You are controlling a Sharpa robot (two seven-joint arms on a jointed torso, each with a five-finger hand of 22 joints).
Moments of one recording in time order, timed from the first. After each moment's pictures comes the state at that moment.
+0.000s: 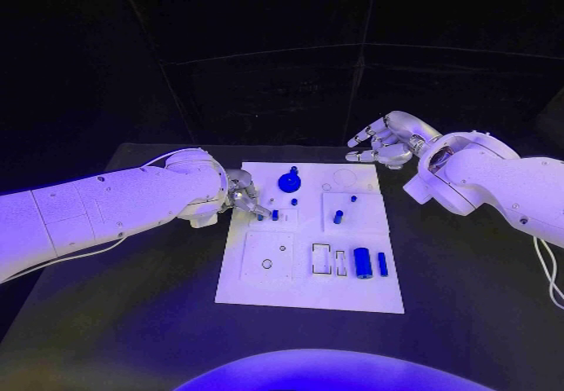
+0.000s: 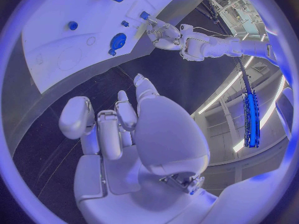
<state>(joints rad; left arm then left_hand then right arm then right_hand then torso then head) 1.25 -0.75 -0.08 1.41 -1.10 0.12 -0.54 1.09 -0.06 0.15 0.28 0.10 0.98 0.02 0.64 0.64 1.34 -0.05 1.16 1.02 1.47 -0.09 1.57 1.31 0.05 1.46 0.01 1.39 1.31 1.29 -0.78 -0.02 1.44 -0.99 -0.31 -0.06 1.41 -0.03 -0.06 0.15 0.33 0.92 0.16 0.12 0.07 1.32 0.08 1.25 1.24 1.46 0.00 1.49 1.31 0.09 1.33 0.10 1.33 1.05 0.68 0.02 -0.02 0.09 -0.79</state>
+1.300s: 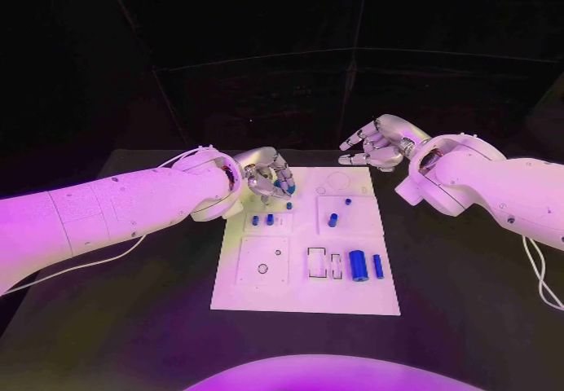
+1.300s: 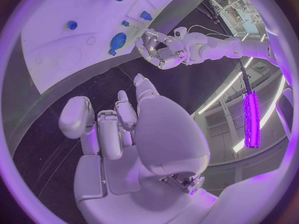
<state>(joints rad) 1.27 -0.67 -0.11 1.34 -1.05 -0.18 -0.04 1.48 -0.10 0.18 0.11 0.12 0.85 0.15 0.30 0.29 0.89 0.10 0.46 0.29 1.29 0.01 1.05 0.90 0.17 1.23 0.11 0.59 0.63 1.29 -0.77 -0.02 1.43 -0.99 -0.31 -0.05 1.41 -0.03 -0.06 0.15 0.33 0.92 0.16 0.12 0.07 1.32 0.08 1.25 1.24 1.46 0.00 1.49 1.31 0.09 1.33 0.10 1.32 1.05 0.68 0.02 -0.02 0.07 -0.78</state>
